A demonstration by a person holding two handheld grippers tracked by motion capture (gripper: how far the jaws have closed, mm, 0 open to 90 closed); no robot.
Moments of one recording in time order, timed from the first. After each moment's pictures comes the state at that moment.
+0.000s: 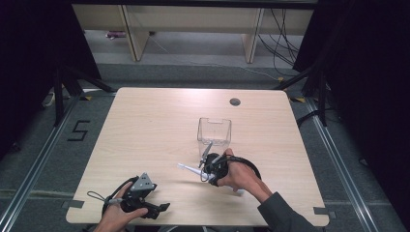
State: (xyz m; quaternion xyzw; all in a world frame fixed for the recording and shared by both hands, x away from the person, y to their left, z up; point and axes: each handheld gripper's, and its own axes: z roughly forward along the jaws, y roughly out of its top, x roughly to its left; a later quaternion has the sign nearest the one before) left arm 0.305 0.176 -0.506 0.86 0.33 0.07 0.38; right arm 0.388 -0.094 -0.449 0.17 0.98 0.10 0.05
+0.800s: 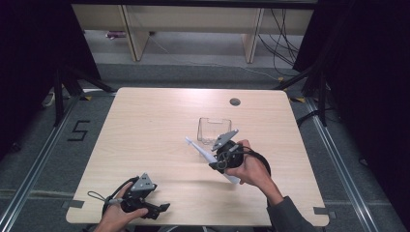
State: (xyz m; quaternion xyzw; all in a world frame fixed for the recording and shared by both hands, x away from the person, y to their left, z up) left arm 0.304 0.175 -0.507 0.86 0.33 0.07 0.38; right arm 0.394 -0.128 -0.415 0.22 0.93 0.28 0.09
